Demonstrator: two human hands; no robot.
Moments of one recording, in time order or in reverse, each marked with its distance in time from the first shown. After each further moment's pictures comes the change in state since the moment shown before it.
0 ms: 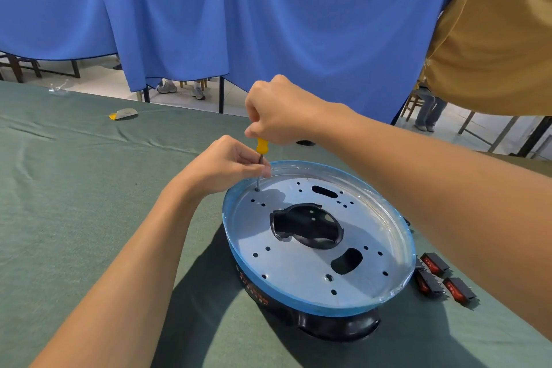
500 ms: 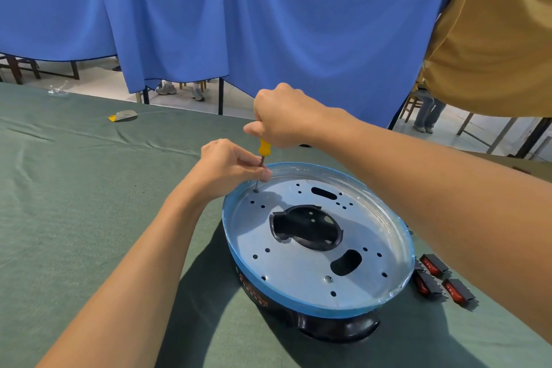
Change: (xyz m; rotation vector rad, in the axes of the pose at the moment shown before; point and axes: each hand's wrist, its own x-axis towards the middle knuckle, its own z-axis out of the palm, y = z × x) left_hand 0.001 -0.006 0.006 0.103 0.103 0.037; right_hand -0.001 0.006 0.005 -0.025 0.012 0.055
